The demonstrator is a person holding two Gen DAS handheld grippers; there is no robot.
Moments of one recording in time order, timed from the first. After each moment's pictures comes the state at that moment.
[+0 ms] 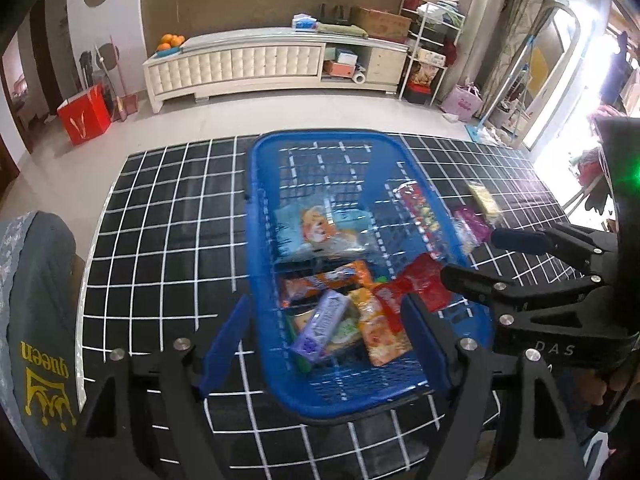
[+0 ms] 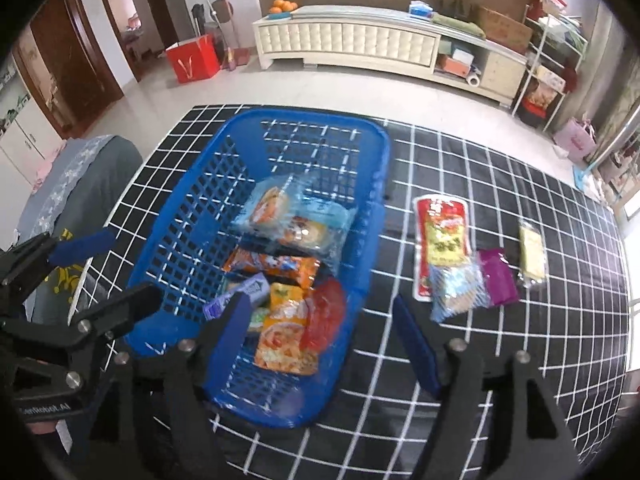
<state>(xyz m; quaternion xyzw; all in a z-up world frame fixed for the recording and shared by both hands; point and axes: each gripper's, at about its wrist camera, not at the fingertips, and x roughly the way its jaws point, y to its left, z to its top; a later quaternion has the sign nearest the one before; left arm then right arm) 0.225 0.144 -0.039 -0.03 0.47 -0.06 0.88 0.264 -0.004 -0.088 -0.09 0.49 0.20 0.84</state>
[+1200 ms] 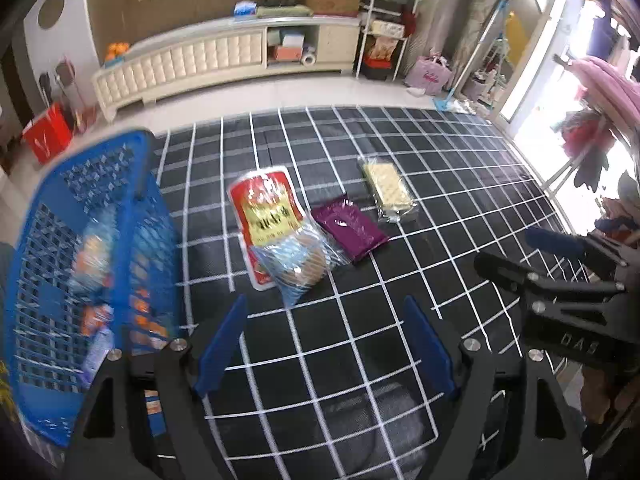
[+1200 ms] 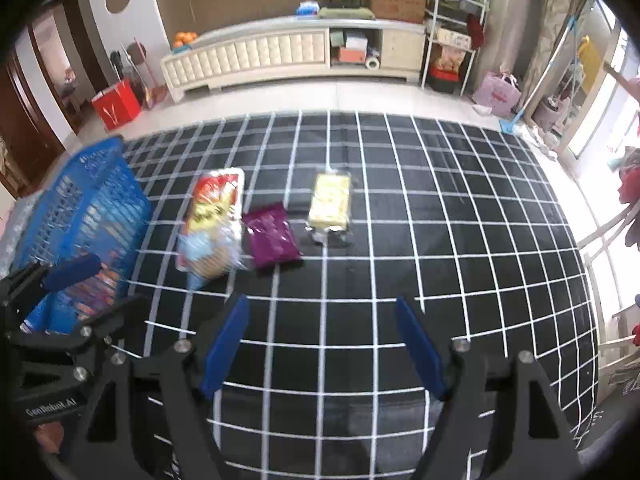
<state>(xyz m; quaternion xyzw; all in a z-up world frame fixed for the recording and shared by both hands) 0.296 -0.091 -0.098 -0.02 0.50 -0.08 0.86 0.310 -0.250 -0.121 -0.04 0.48 0.10 0.87</state>
